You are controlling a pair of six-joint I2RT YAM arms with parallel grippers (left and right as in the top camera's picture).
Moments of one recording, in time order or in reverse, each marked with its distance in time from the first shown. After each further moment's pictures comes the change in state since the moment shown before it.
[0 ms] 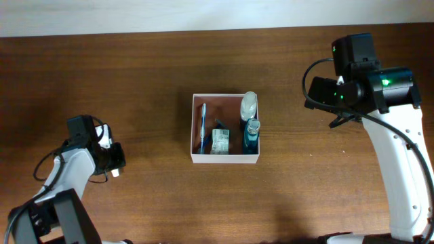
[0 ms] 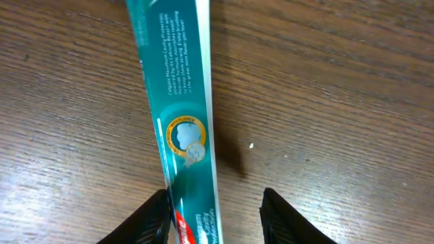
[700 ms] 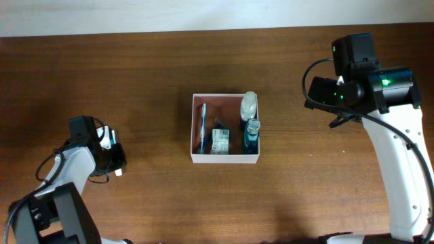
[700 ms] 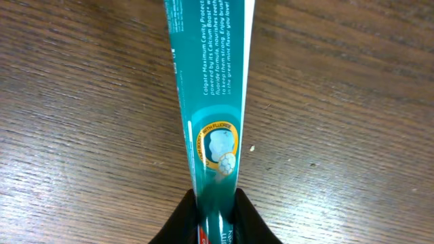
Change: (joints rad) left arm 0.001 0.031 0.000 0.006 0.023 -0.013; right arm 0.000 0.000 0.000 0.000 0.000 0.000
